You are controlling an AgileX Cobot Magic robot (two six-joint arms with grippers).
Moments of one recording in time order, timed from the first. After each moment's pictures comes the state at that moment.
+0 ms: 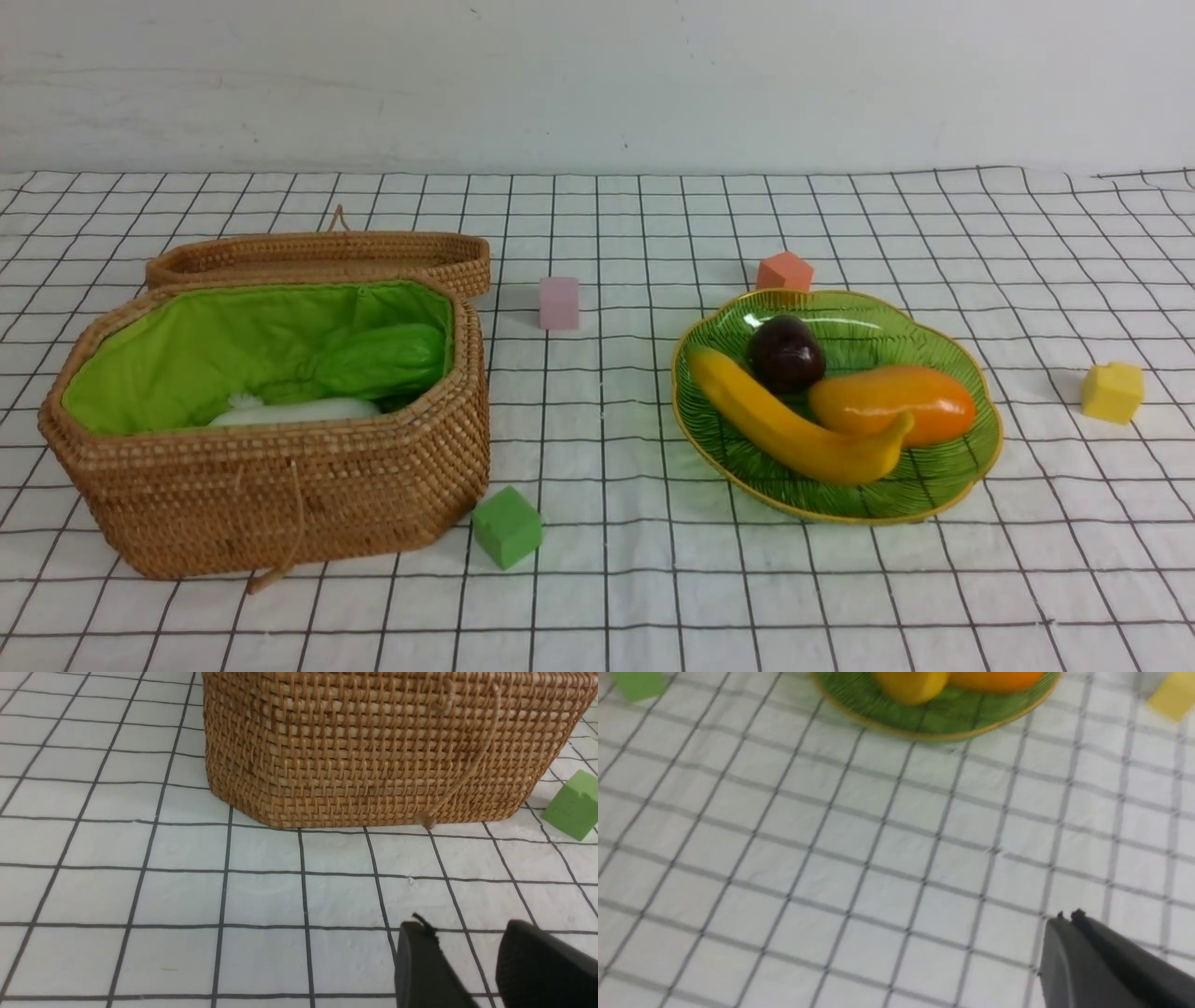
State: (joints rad) right arm 0.26 0.40 -0.57 -0.06 0.87 -0.04; left arm -0.07 -0.01 0.03 -0.06 0.40 -0.08
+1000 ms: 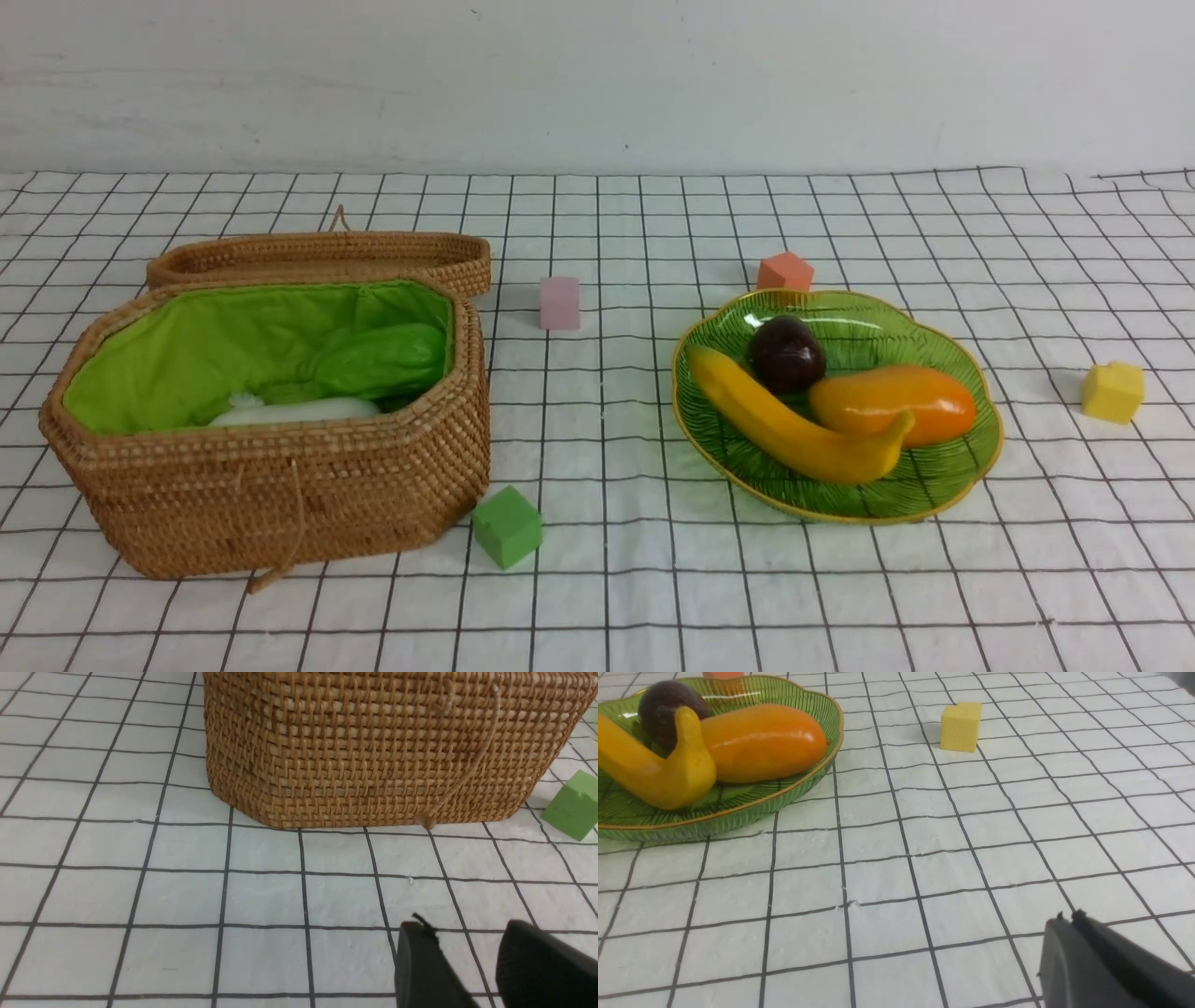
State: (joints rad) right arm -0.09 -0.01 0.01 -0.11 0.39 0.11; left arm -0.07 -0.01 0.03 -0.06 0.40 -0.08
